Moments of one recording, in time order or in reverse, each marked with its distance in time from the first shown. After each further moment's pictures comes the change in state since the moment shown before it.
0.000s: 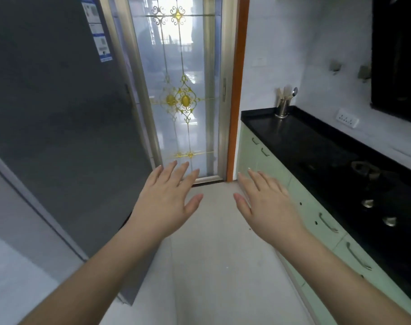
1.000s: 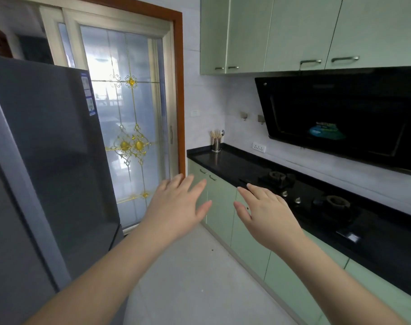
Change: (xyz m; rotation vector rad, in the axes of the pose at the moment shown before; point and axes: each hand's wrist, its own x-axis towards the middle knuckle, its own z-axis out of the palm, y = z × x) left_hand -0.165 -0.063 -0.124 -0.047 0.151 0.337; right_hand -0.189 -0.187 -0.137 -0.064 0.098 0.315
